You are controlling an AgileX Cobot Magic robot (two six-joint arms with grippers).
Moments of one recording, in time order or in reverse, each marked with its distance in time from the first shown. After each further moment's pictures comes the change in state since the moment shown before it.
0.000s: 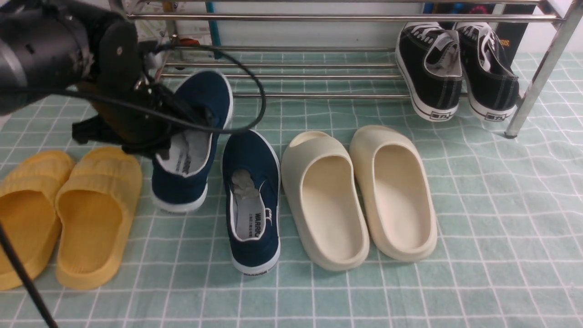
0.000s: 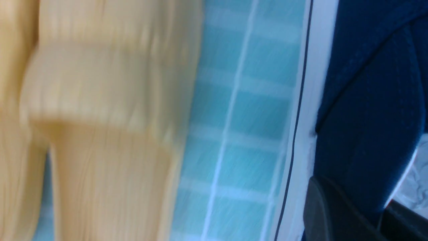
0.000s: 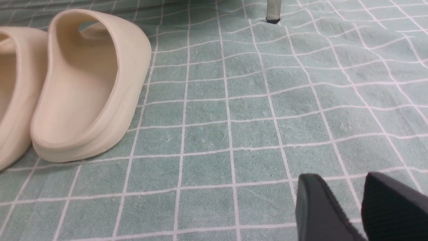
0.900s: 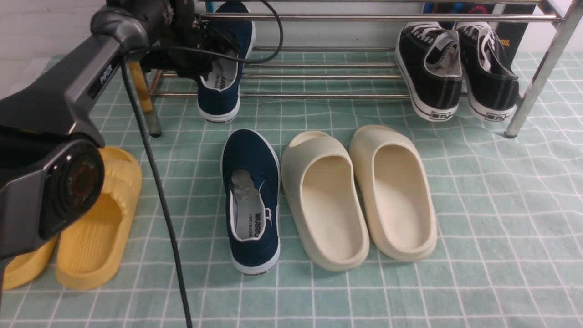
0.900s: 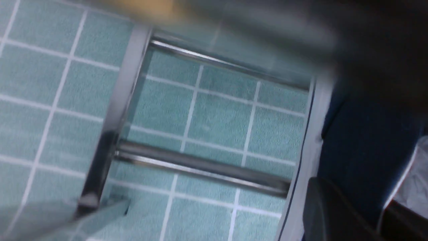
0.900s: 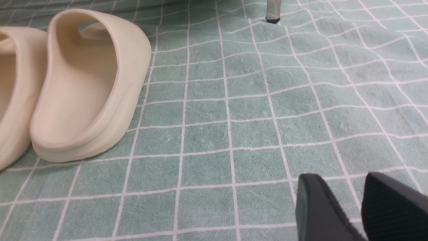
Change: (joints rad) right arm 0.000 0.000 0.000 0.001 0.000 0.000; left arm 0.070 0.669 -0.940 -0.038 0.047 0.053
